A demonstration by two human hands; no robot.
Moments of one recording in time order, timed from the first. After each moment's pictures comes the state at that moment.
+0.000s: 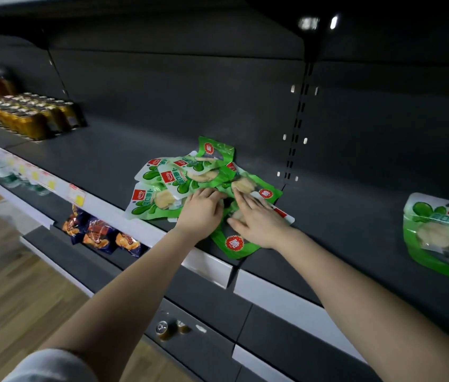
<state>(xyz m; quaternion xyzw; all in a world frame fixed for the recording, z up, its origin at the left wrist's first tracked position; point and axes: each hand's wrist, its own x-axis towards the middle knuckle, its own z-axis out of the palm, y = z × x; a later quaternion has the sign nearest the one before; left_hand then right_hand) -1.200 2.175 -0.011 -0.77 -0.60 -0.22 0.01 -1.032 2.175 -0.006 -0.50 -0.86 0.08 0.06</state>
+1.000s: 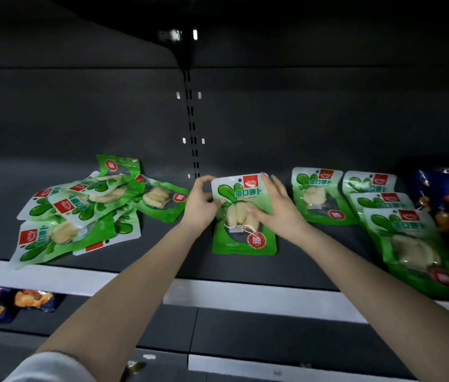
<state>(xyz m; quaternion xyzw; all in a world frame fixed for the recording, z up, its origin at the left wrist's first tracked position) -1.043 2.169 0.010 -0.64 -0.45 -0.42 -0.46 -0.872 2.098 0.010 -0.67 -0.64 0.15 0.34</state>
